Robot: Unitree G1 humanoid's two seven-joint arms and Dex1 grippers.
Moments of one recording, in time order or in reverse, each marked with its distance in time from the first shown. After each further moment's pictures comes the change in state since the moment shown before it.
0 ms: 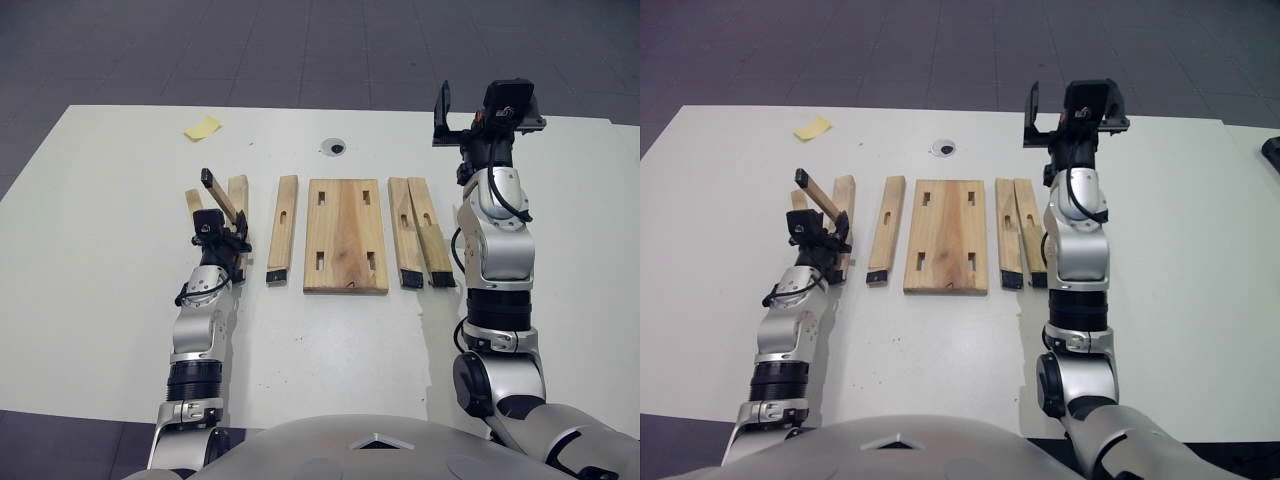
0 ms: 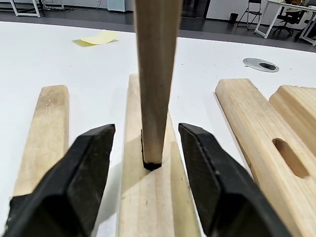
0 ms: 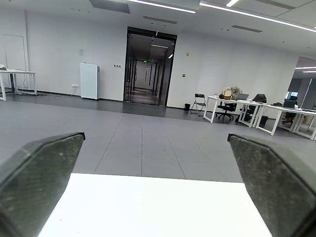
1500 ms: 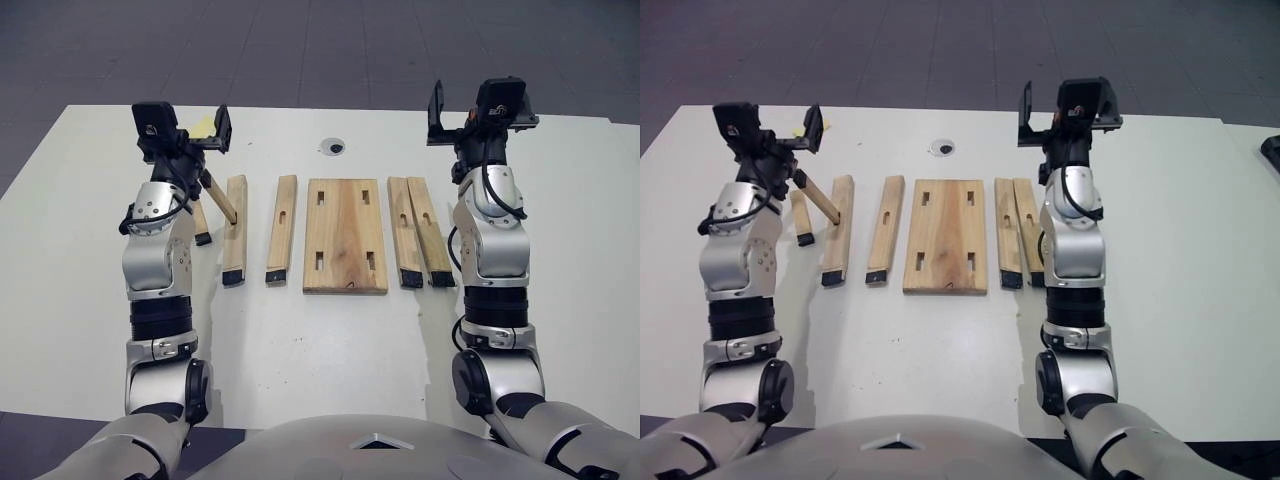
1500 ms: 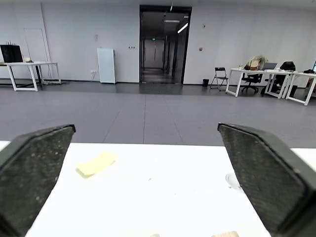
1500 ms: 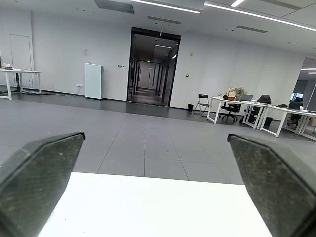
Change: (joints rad) left arm -0.344 0.147 0.105 -0.017 -0.084 0.050 -0.089; right arm -0.015 0.004 0.015 0.027 0.001 -0.021 0.010
